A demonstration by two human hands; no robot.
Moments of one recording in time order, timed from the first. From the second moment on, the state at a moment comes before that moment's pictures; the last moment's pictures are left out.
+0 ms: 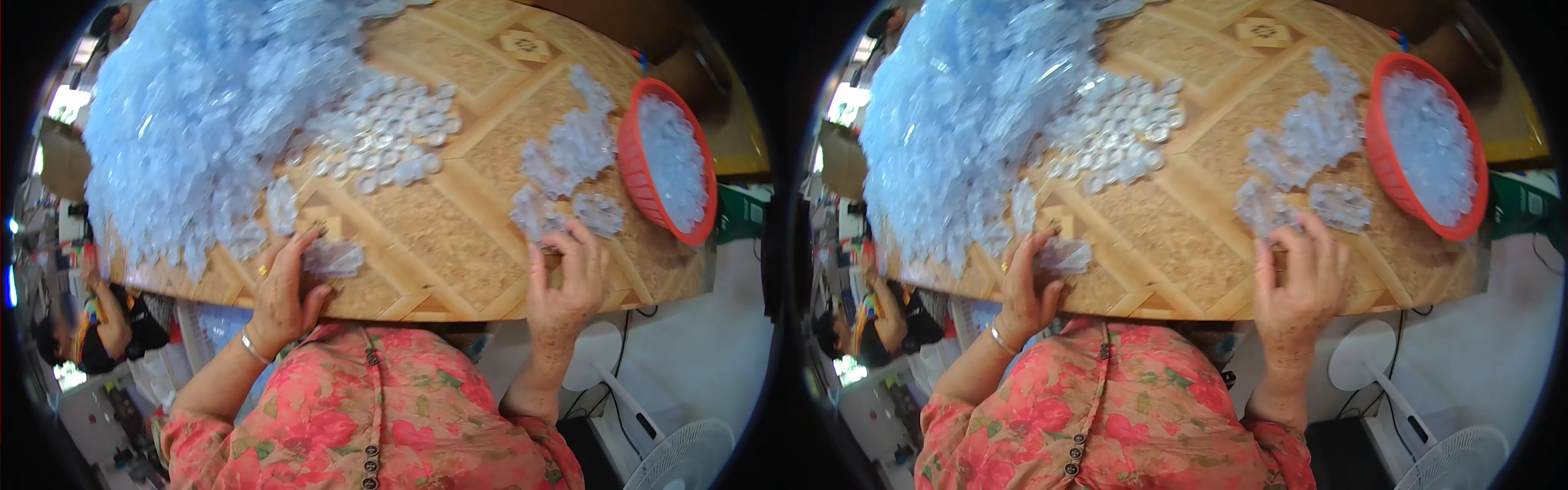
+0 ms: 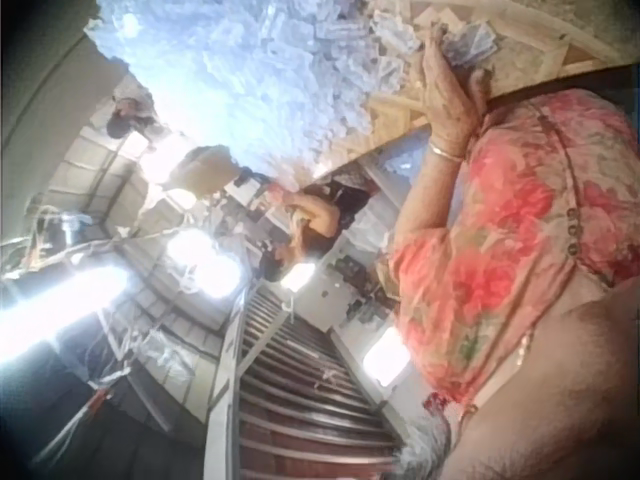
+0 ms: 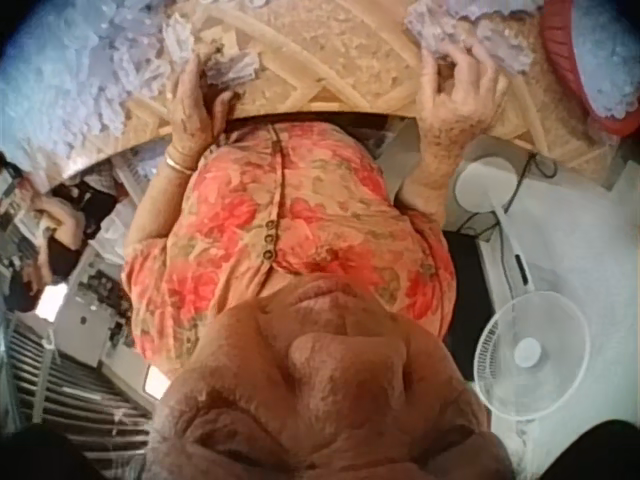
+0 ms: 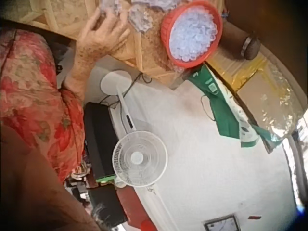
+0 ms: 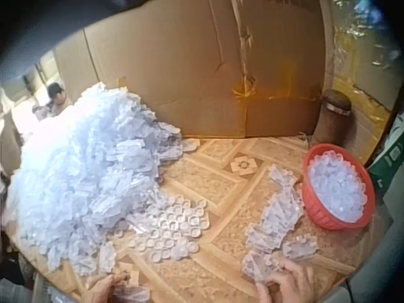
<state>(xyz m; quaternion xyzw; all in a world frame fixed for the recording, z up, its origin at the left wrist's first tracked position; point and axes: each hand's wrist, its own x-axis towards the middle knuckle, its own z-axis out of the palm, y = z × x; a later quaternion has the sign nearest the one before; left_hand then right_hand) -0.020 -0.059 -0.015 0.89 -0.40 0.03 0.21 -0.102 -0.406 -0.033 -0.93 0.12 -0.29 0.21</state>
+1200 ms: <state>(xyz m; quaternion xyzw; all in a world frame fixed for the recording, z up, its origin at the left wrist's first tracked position) -0.002 -0.090 -0.014 0.67 -0.16 -0.22 0.69 -0.078 -0.272 0.021 -0.89 0.00 -0.21 0.41</state>
